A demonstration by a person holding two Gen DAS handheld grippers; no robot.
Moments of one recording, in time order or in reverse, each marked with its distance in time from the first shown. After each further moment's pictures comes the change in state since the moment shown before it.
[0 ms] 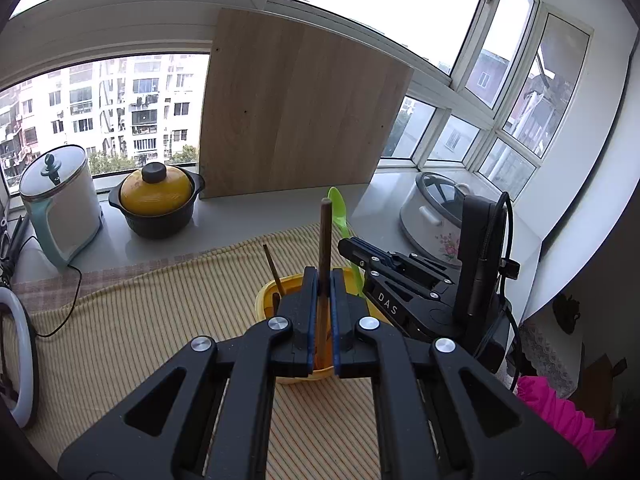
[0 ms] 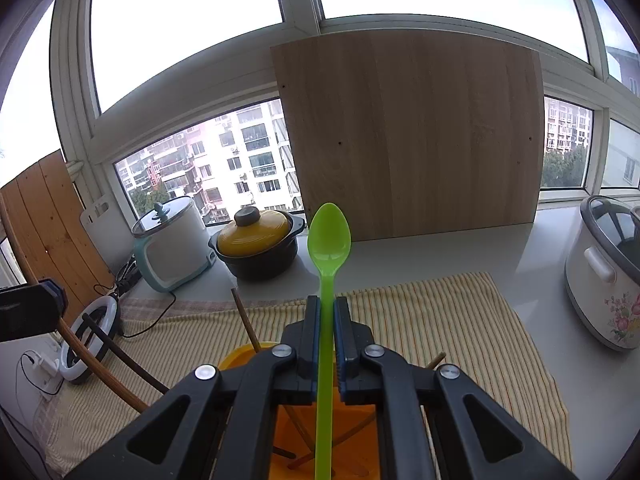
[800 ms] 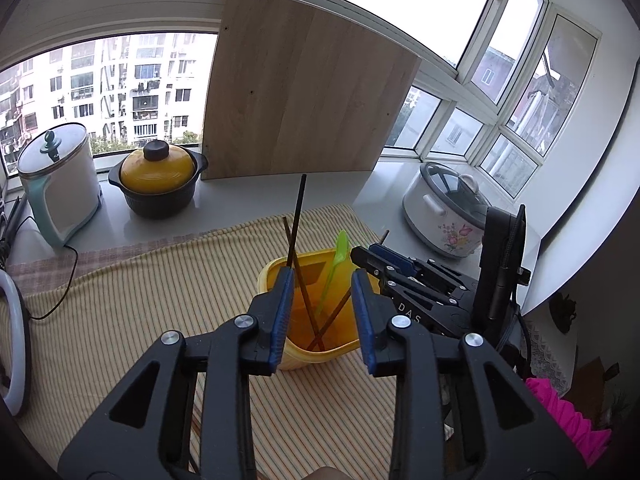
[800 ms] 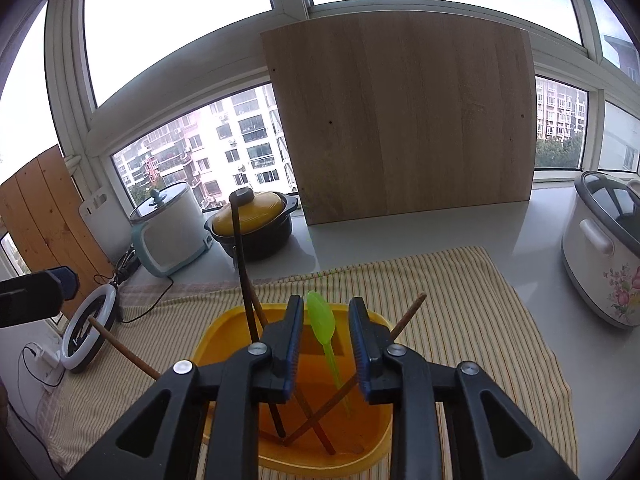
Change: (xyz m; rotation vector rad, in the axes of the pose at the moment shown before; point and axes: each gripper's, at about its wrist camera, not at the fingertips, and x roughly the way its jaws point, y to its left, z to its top) left arm 0.003 0.008 -0.013 -0.033 0.038 -0.008; right arm -0.008 -0.016 -0.022 0.035 0.048 0.004
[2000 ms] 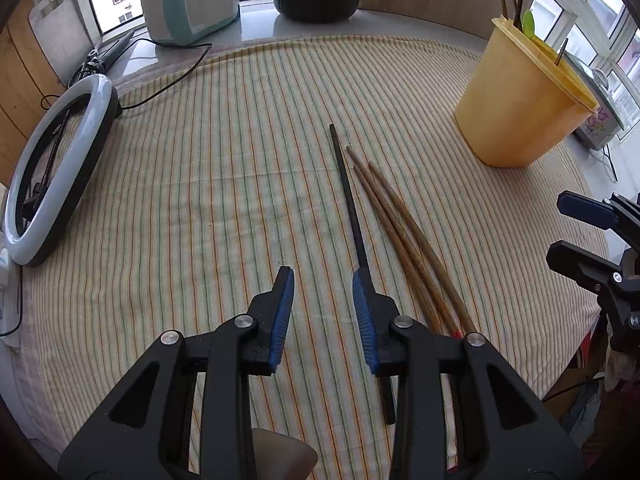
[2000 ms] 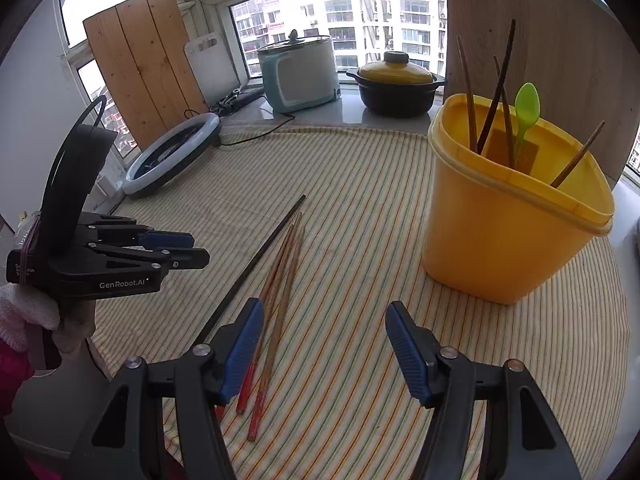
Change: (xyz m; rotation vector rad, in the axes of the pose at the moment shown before) left arm 0.011 0.133 -0.187 -0.112 0.377 0.373; right arm 0.002 0.125 -0.139 -0.301 0.364 0.199
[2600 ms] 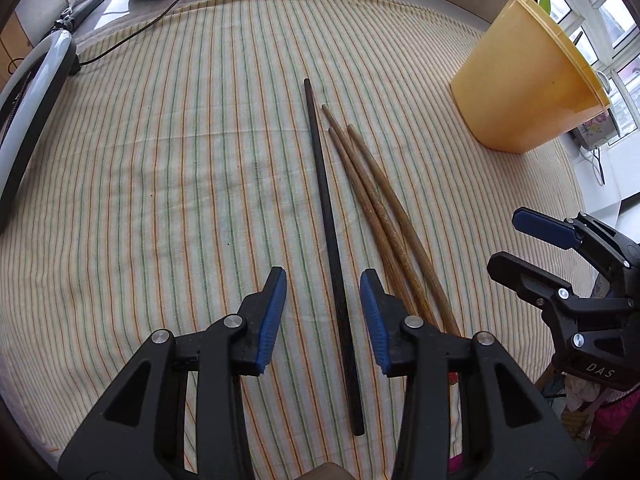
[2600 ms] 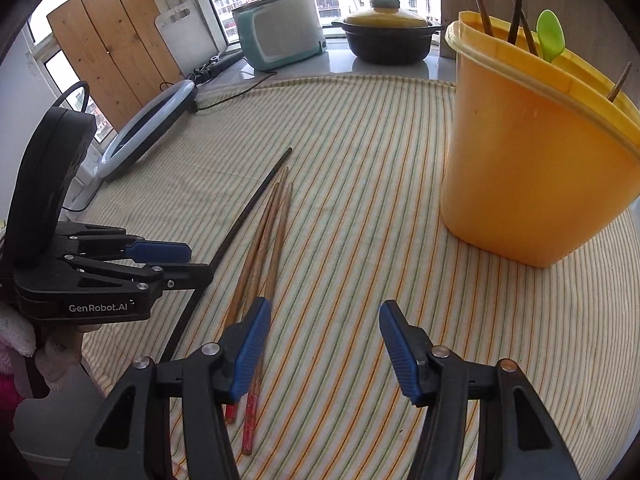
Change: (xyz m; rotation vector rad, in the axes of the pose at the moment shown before) left arm 0.035 -0.012 0.008 -0.047 0.122 -0.098; right arm 0.044 -0.006 -0.003 0.080 0.120 0.005
